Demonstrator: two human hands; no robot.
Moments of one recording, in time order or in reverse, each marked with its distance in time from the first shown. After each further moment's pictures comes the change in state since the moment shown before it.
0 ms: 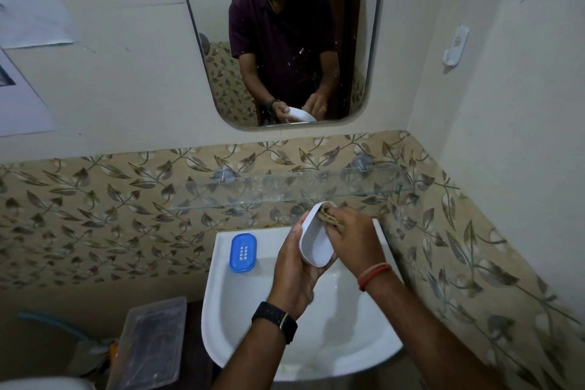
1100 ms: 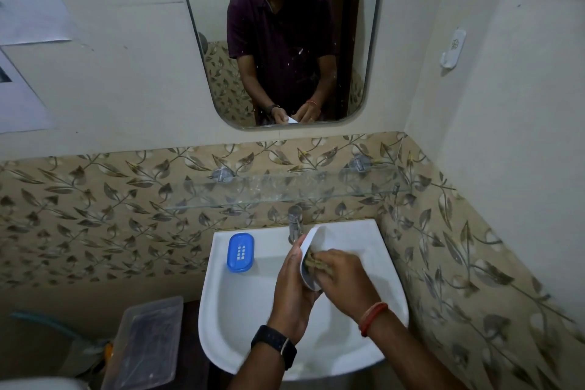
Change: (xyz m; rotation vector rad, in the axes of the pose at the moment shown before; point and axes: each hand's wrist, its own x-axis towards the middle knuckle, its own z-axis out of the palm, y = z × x) left_hand -0.015 -0.033 -0.030 0.098 -0.026 -0.018; right_hand -0.062 0.000 0.012 0.126 -0.265 0.019
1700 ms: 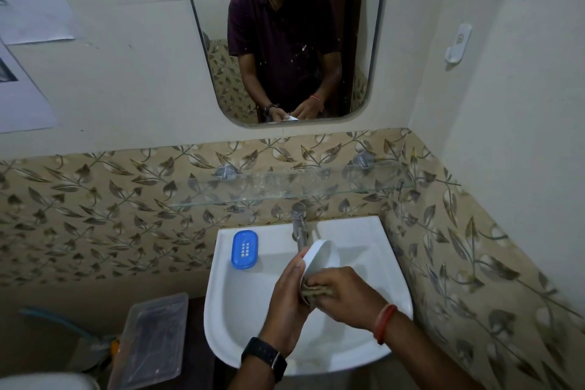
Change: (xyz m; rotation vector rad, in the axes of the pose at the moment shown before) left_hand -0.018 -0.006 -0.026 0.059 0.007 -0.009; right_hand -0.017 -0.001 0.000 0.113 -0.385 0.004
